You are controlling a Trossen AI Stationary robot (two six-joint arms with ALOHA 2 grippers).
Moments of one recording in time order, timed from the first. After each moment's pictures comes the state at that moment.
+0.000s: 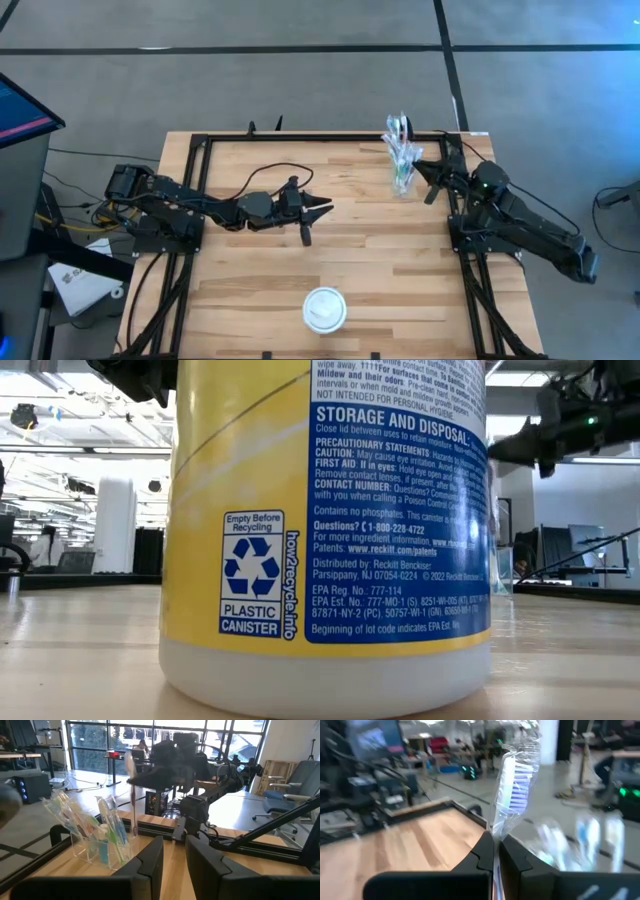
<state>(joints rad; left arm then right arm) -0.10 1.53 0.75 0.79 -0.37 -0.09 -0.59 0.23 0.24 -0.03 -0.04 0.09</state>
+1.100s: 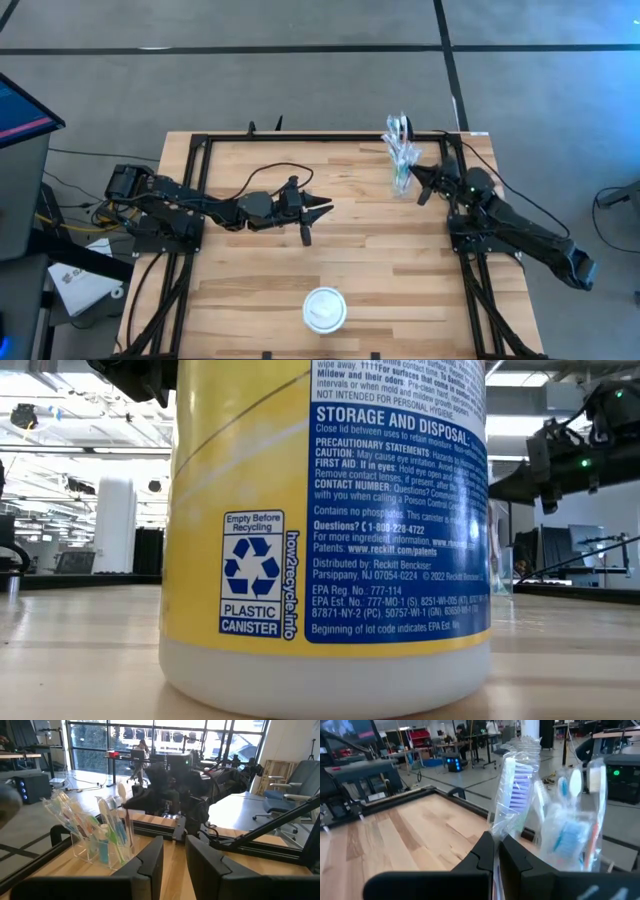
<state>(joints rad) -0.10 1.53 0.76 0.79 -0.37 -0.08 -0.69 0.24 0.05 0.11 -0.05 0.12</state>
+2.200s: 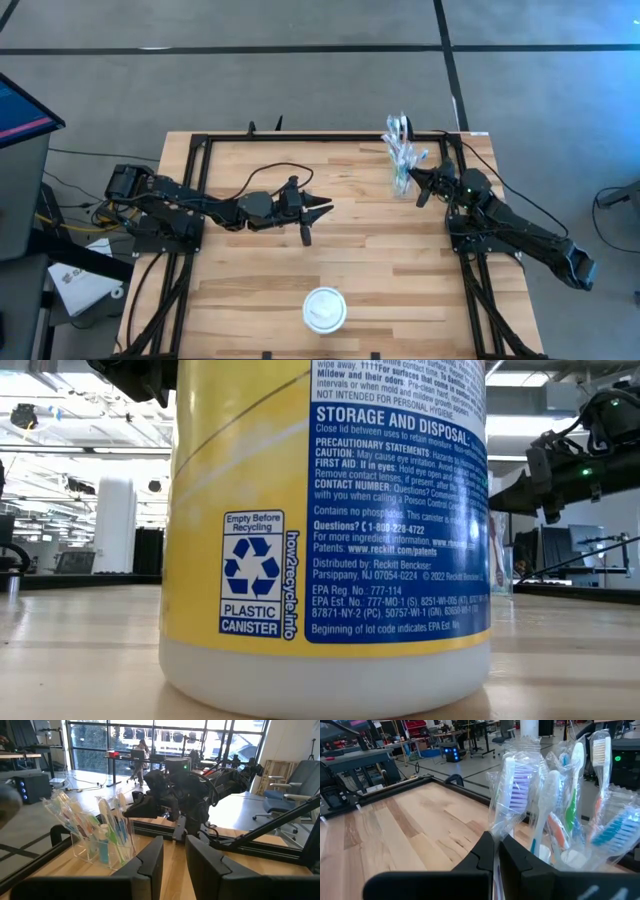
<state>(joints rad) -0.10 1.53 0.76 0.78 -0.37 -0.08 -0.69 0.24 0.01 0.09 -0.05 0.15</state>
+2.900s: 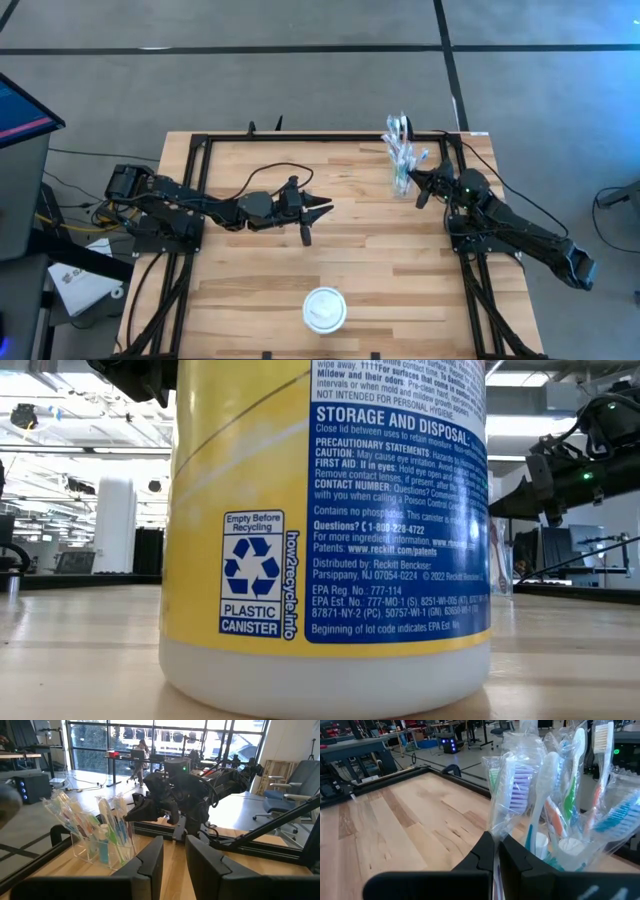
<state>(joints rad) -0.10 1.53 0.76 0.78 -0.37 -0.08 -0.69 0.24 0.01 0.04 -0.04 0.13</state>
